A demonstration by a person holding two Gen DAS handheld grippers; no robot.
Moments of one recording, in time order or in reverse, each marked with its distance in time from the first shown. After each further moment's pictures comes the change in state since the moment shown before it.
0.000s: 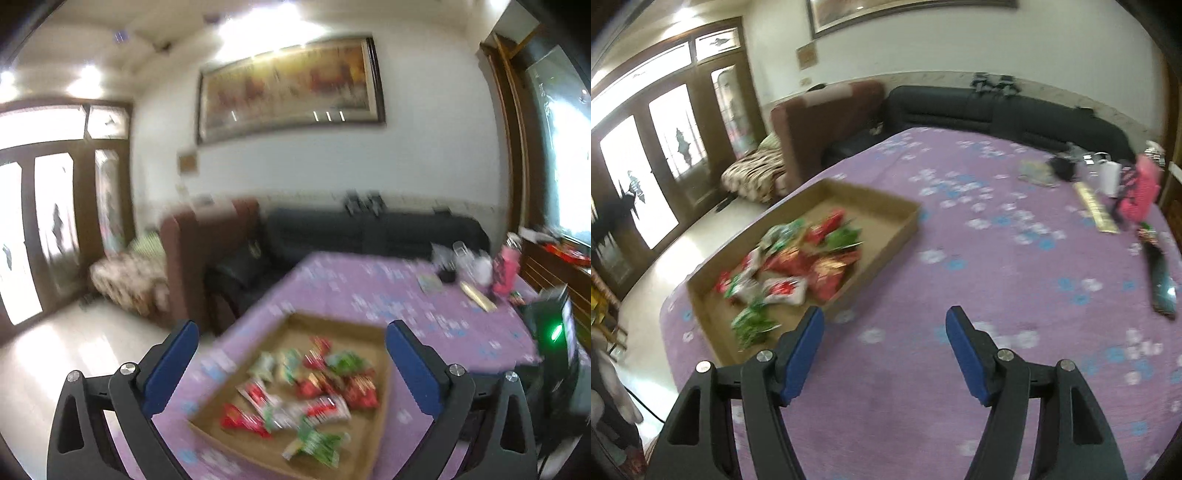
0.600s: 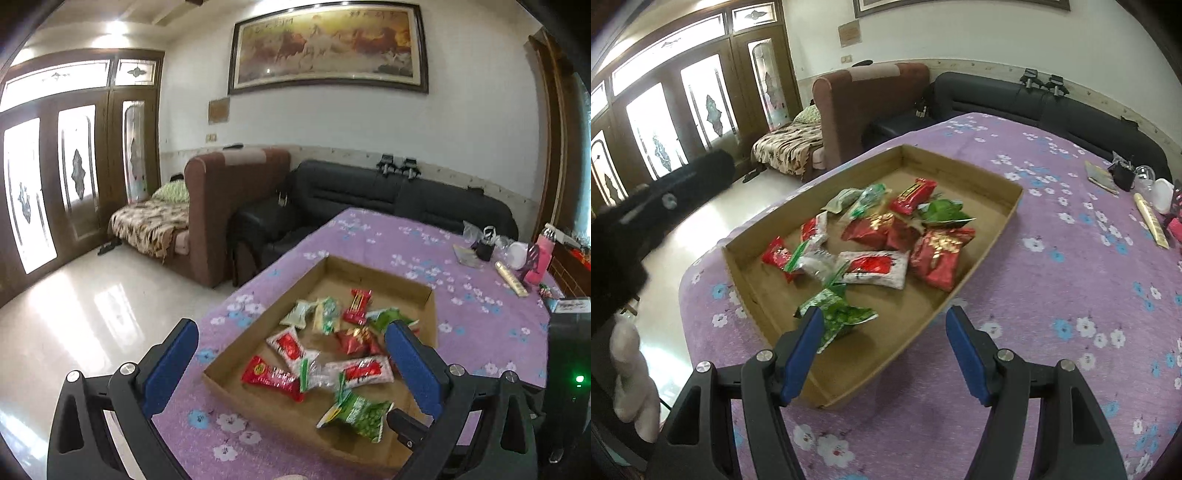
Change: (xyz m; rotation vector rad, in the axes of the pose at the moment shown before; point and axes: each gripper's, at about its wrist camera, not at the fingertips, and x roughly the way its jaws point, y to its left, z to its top) left arm 0.054 0.034 -0.046 -0.111 0.248 0.078; right arm 0.038 0.084 -0.015 -0.098 0.063 0.081
